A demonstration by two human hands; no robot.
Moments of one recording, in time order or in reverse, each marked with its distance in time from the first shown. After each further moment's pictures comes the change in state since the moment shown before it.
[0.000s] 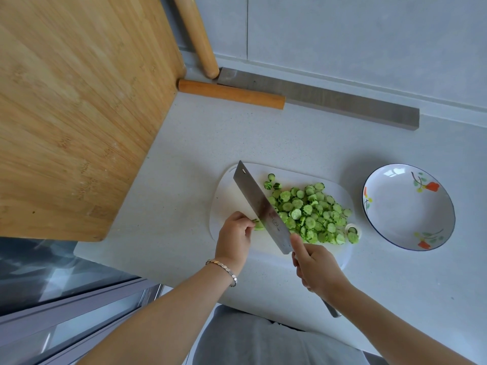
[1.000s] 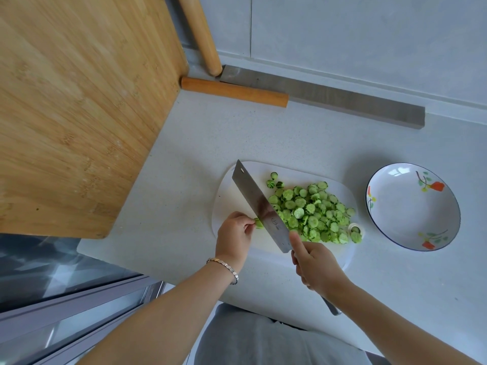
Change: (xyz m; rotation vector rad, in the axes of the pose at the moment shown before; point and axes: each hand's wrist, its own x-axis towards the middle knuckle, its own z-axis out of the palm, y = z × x) left_hand -0.001 0.001 -0.001 -0.071 0.006 -0.130; right_hand 0.003 -0.003 0.003 -0.011 -0.017 0.010
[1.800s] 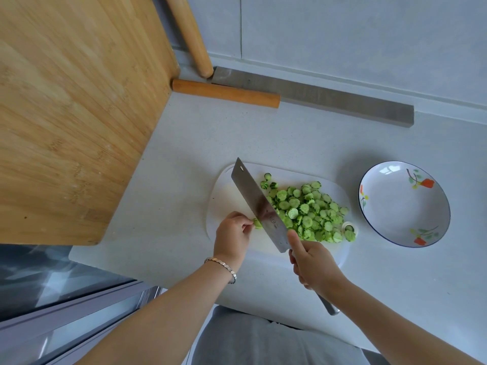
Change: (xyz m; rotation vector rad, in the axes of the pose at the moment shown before) left_hand 0.005 0.002 0.006 -0.015 -0.006 0.020; right_hand -0.001 -0.002 -0.004 0.065 0.013 0.056
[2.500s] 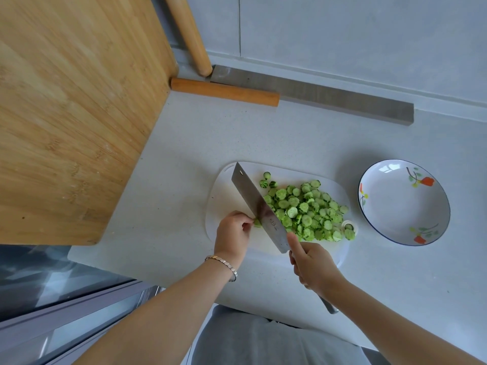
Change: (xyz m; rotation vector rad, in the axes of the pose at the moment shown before) left_hand 0.002 0.001 -0.001 0.020 -0.018 0.010; right_hand 0.007 0.008 0.002 -0.031 -0.003 0.008
